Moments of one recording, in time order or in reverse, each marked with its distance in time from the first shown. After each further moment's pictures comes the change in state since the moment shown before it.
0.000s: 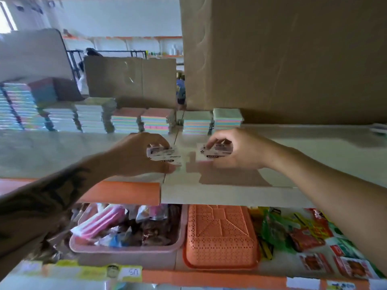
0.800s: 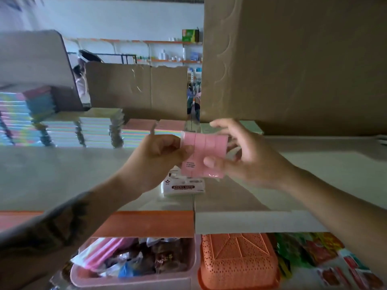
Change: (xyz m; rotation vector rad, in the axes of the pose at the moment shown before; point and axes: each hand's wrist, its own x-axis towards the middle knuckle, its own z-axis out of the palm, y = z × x) left_hand 0.012 -0.016 -0.004 -0.798 0.149 0.159; right_hand 0.021 -0.060 0.017 0.206 0.224 -0.042
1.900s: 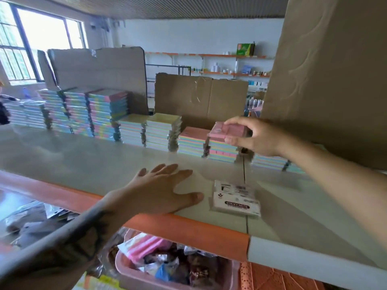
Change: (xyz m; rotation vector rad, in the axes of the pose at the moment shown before) left_hand -0.050 -0.032 -0.075 1.077 -0.222 -0.508; right_hand 0.161 0.014 0.032 -0.082 -0.129 -0.115
